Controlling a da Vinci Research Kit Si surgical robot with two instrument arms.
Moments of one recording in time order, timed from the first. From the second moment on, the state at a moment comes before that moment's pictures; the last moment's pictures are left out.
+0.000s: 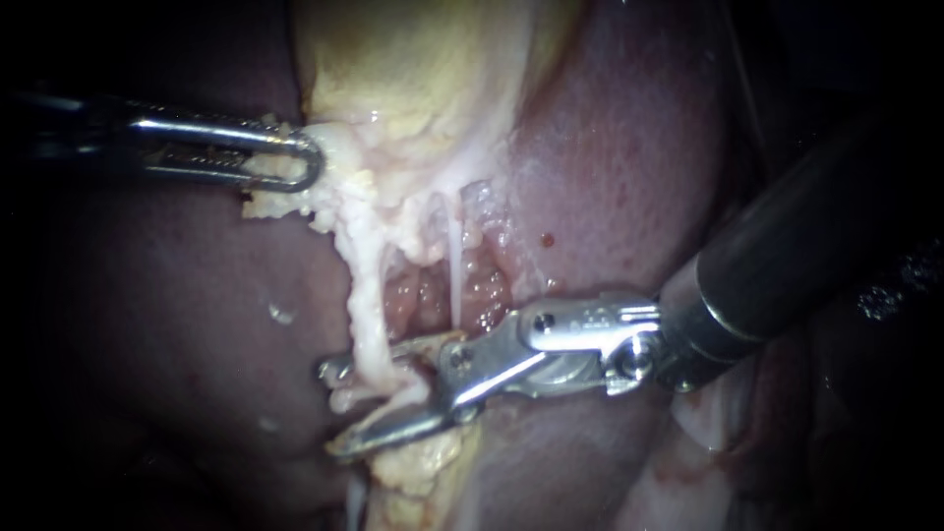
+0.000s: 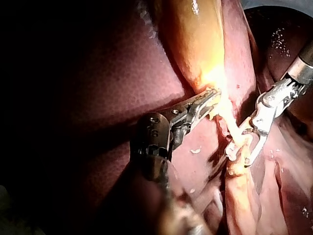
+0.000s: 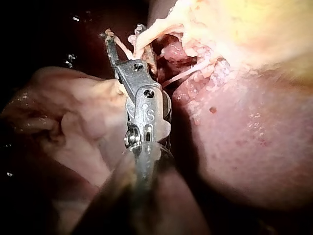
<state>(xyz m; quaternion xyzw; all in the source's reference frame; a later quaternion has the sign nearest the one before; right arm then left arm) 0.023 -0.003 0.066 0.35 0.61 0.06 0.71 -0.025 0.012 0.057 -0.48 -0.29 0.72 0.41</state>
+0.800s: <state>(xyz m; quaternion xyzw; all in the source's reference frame) 0.022 -0.003 0.066 0.40 0.58 0.11 0.70 -0.025 0.012 0.058 -0.48 -0.29 0.72 0.41</state>
